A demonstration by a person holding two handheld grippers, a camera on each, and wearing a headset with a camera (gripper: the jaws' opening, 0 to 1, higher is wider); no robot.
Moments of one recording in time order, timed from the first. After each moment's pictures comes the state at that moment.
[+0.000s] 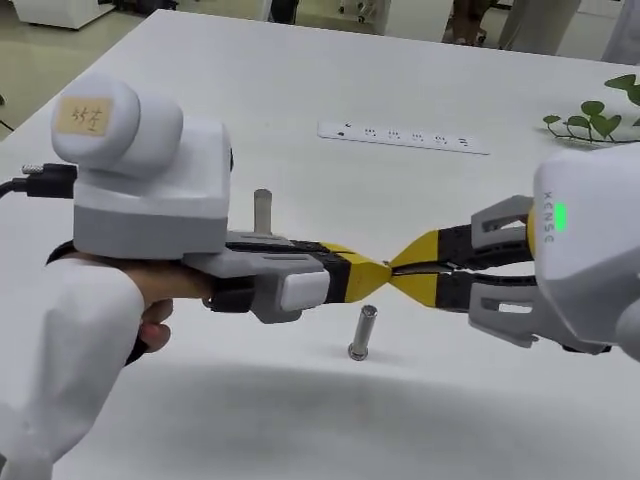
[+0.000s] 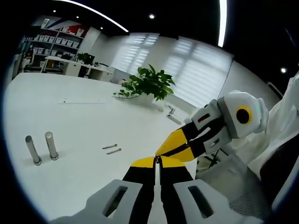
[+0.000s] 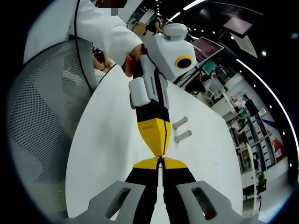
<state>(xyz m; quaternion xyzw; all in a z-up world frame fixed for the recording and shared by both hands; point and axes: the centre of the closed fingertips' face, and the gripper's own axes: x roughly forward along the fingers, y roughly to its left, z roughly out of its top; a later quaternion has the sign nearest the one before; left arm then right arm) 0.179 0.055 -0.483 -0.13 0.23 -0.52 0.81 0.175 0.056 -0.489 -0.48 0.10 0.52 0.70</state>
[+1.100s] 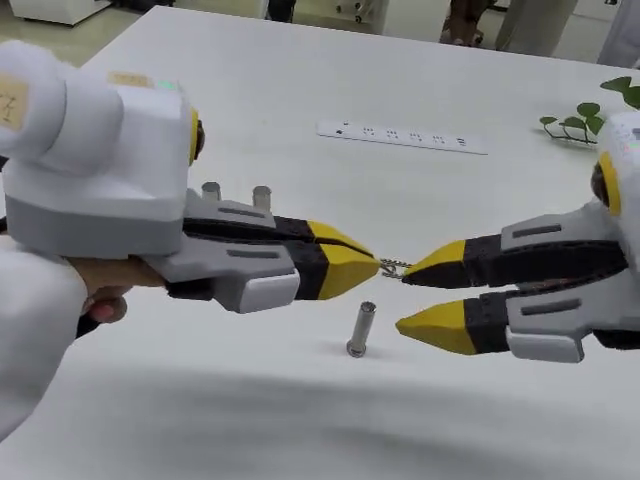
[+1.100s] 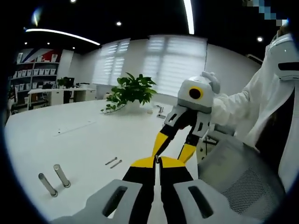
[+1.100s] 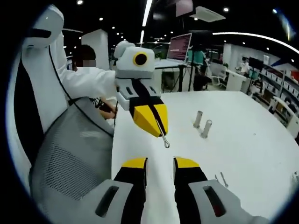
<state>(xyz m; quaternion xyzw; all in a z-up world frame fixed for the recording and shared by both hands) 0.155 0.065 -0.456 -0.02 0.13 -0.59 0.80 0.150 0.054 -0.485 -0.17 0.23 0.60 0.75</state>
